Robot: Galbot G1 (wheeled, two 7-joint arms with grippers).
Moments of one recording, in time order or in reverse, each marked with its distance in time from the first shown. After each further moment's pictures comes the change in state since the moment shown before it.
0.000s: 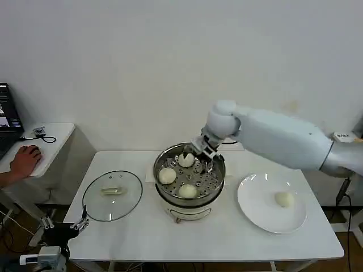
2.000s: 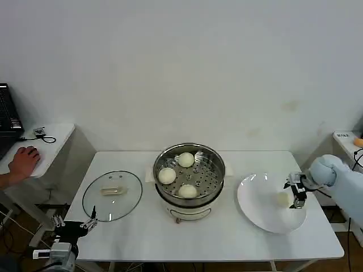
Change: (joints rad) left arm -0.041 0.024 0.059 0.061 0.007 0.004 0.000; right arm -0.676 -0.423 0.543 -0.281 -0.297 -0.022 0.059
